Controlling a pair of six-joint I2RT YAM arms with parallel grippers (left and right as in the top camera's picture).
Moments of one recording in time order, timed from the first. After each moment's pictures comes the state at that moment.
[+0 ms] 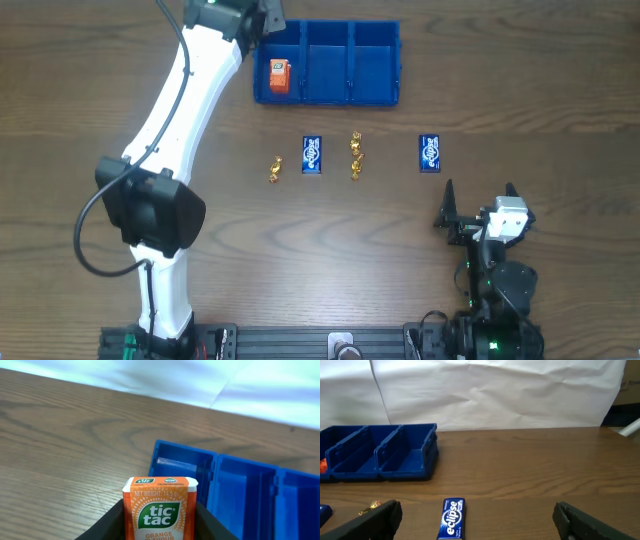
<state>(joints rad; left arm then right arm) -0.35 2.16 2.20 -0.91 -0.27 -0.43 -0.04 0.01 0.01 -0.07 0.02 0.02</state>
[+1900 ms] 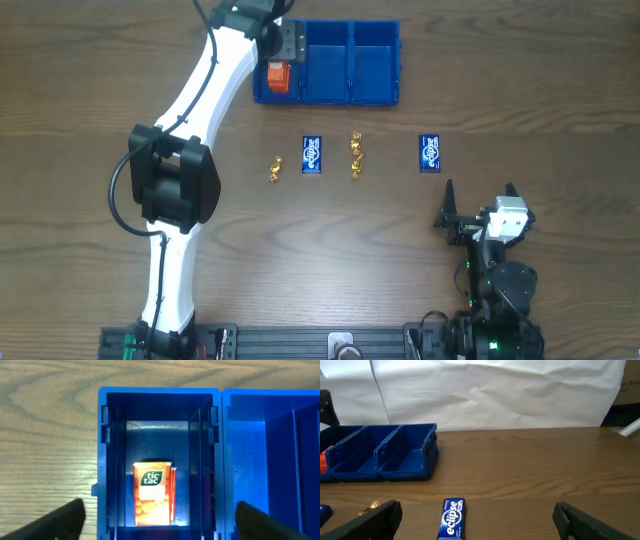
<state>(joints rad) -0.34 2.34 2.20 -0.89 -0.09 -0.28 -0.04 0.01 0.01 -0.07 0.02 0.02</state>
